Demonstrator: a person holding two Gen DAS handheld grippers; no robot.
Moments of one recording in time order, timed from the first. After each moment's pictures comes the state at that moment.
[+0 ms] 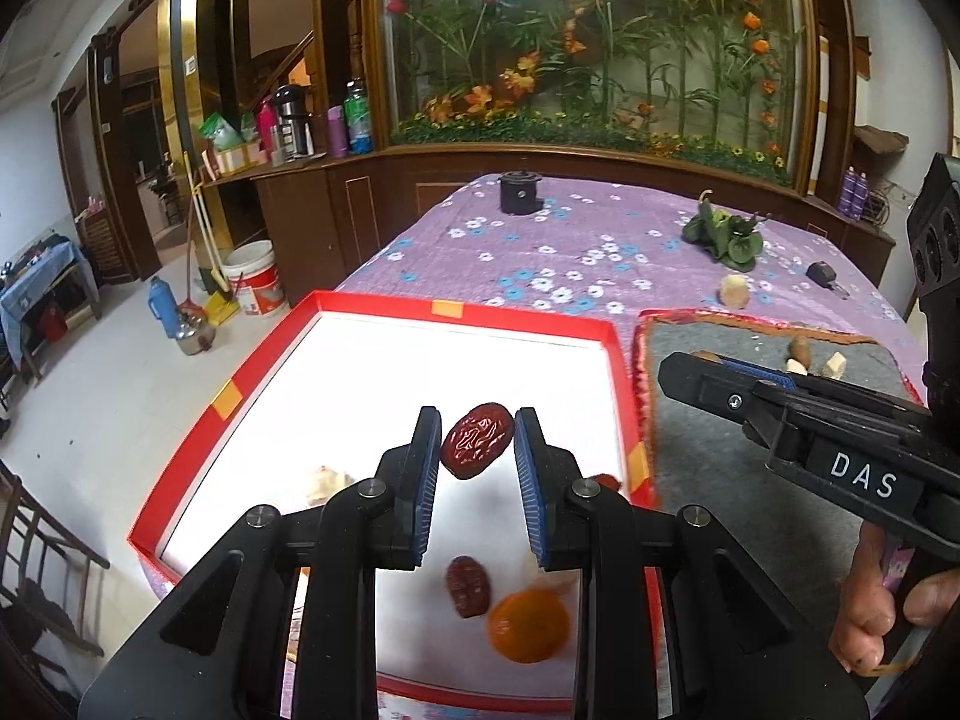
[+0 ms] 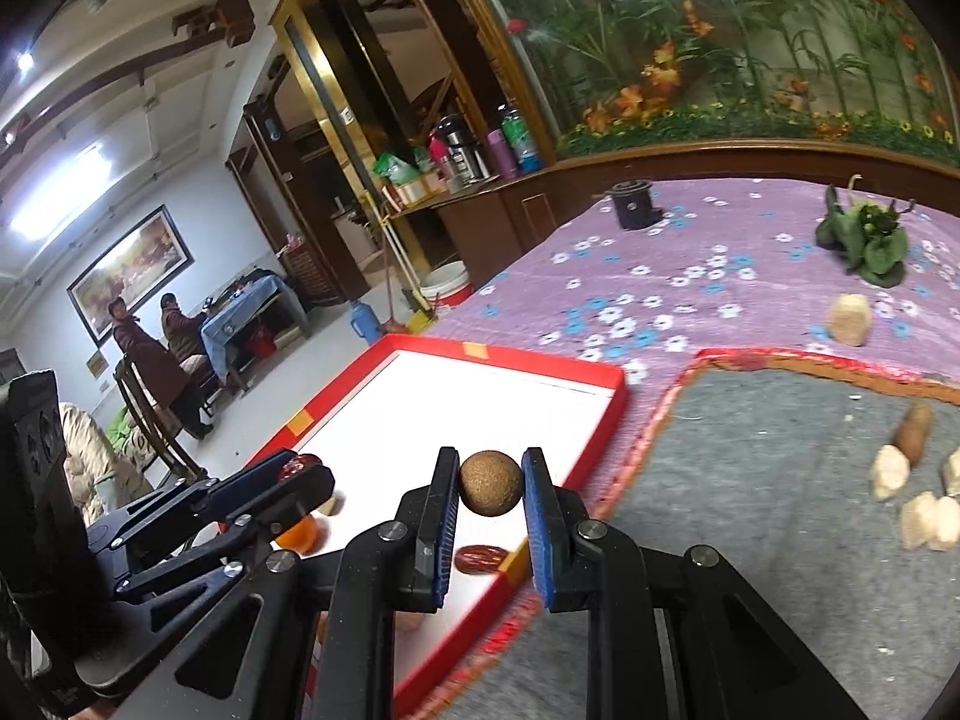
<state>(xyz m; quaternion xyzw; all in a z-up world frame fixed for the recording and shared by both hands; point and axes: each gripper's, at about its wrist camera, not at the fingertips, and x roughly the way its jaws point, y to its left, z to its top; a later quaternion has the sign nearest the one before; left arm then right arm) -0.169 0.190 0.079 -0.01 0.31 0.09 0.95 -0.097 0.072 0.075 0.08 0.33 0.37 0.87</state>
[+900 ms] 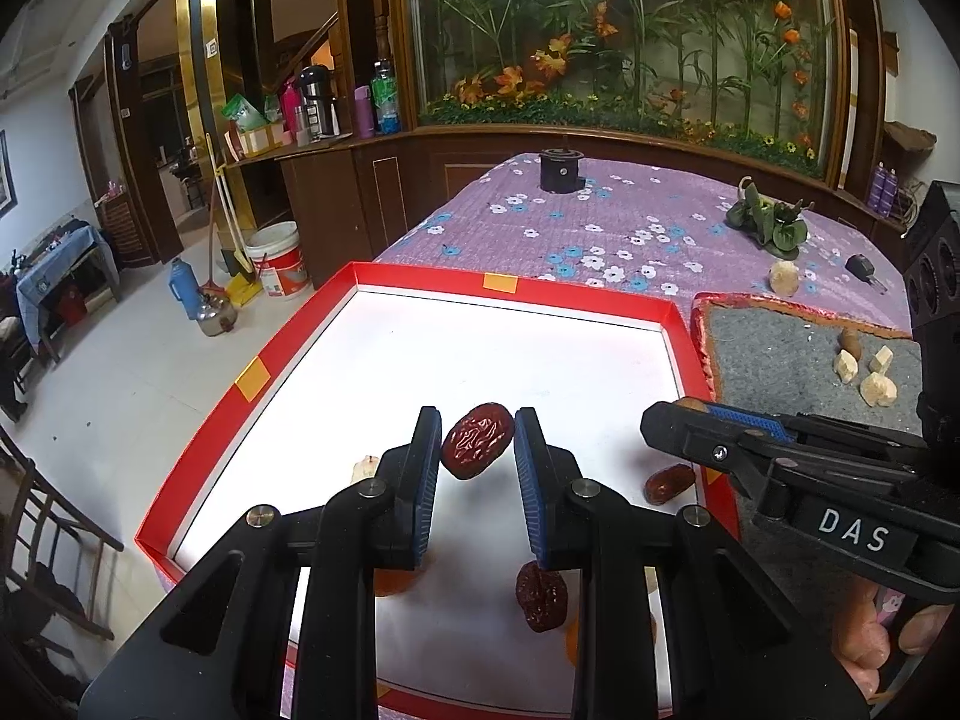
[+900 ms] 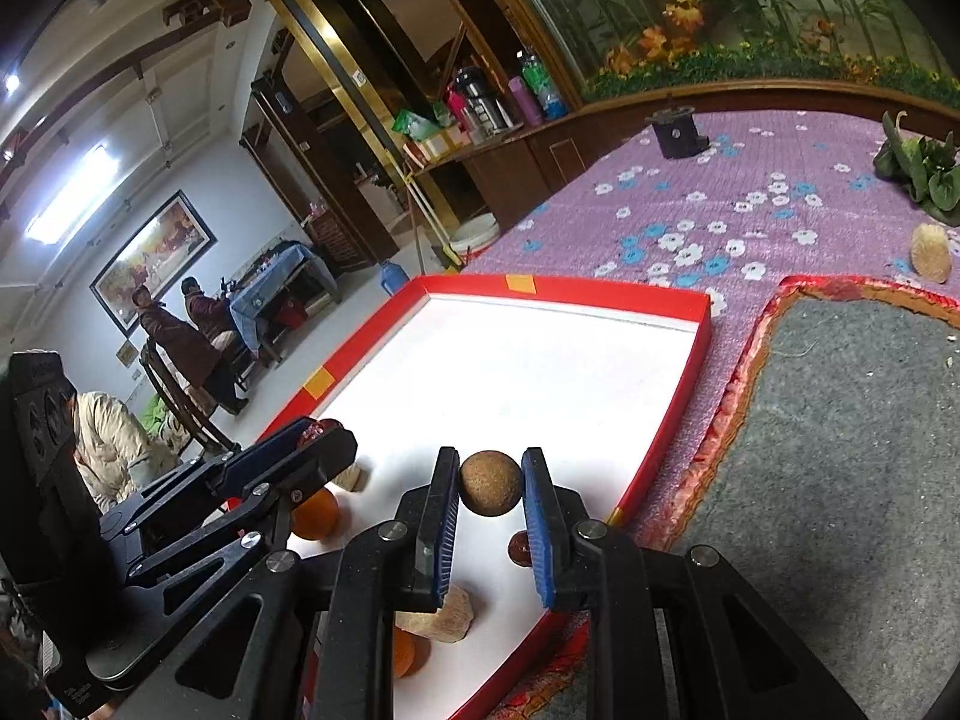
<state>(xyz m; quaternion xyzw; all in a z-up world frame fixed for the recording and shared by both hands) -0.158 0.214 0.058 -0.01 0.33 0.12 0.94 -0.079 0.112 0.038 0.09 0.39 0.40 0.83</state>
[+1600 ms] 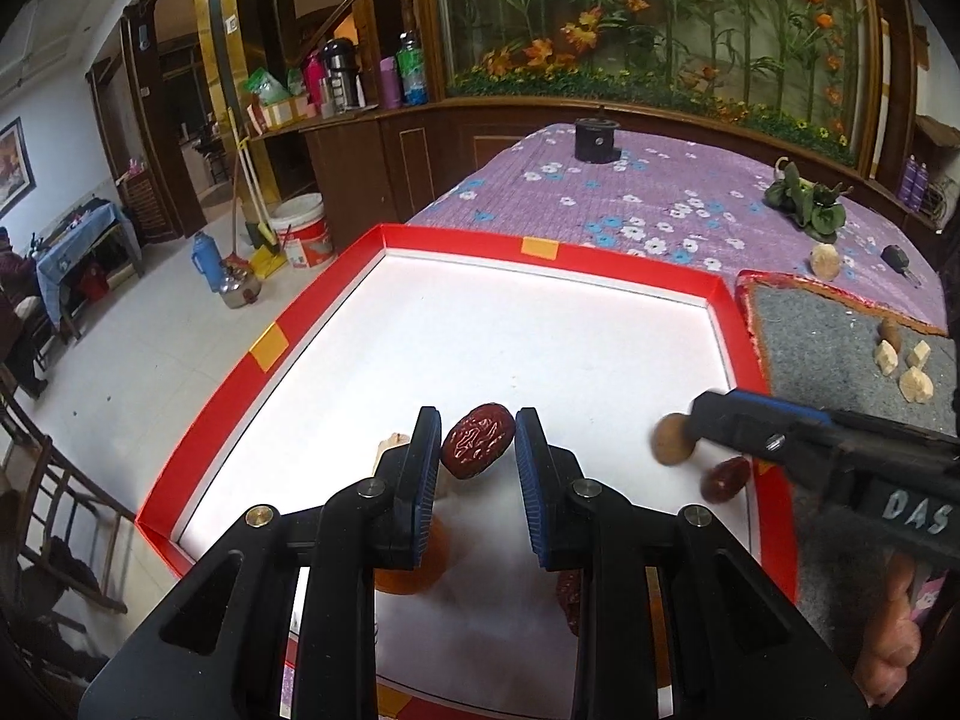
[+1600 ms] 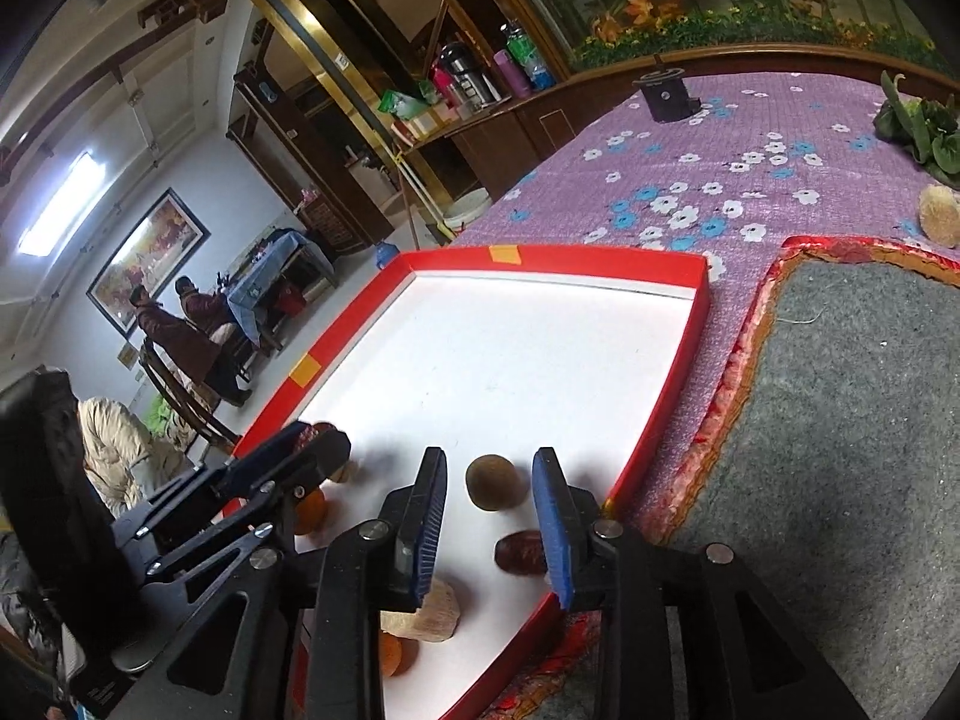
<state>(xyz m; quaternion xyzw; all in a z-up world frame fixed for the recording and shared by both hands) -0.149 0.227 0.043 -0.02 0.36 0.16 0.92 -0.054 0.113 0.024 0.11 0.42 0.40 0.81</state>
